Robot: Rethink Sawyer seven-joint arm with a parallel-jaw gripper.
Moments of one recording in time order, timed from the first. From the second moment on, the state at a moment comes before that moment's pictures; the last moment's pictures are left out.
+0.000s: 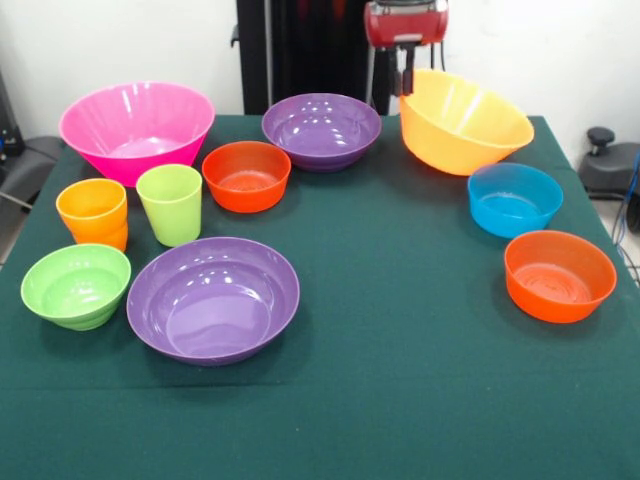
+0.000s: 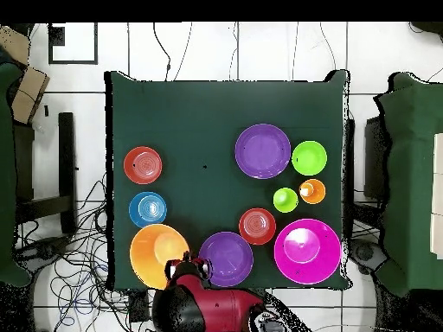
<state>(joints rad) -0.29 -0.78 0.08 2.43 -0.23 -0.26 1.73</state>
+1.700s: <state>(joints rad) -0.39 -0.86 0.30 2.29 -0.15 -0.04 1.77</state>
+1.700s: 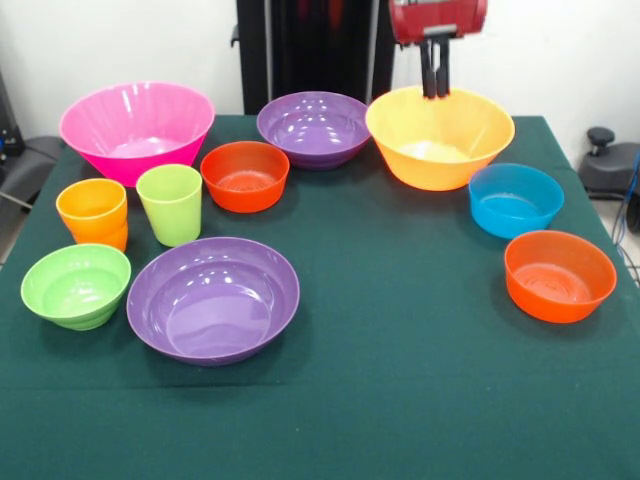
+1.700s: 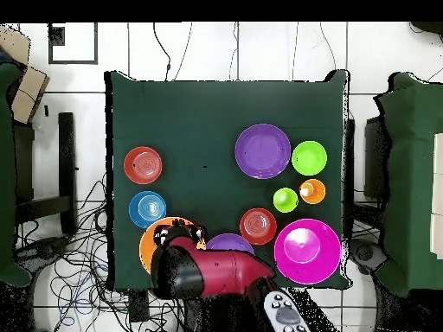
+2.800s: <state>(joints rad) -0.42 -0.77 0.30 2.26 -0.21 -0.07 1.77</state>
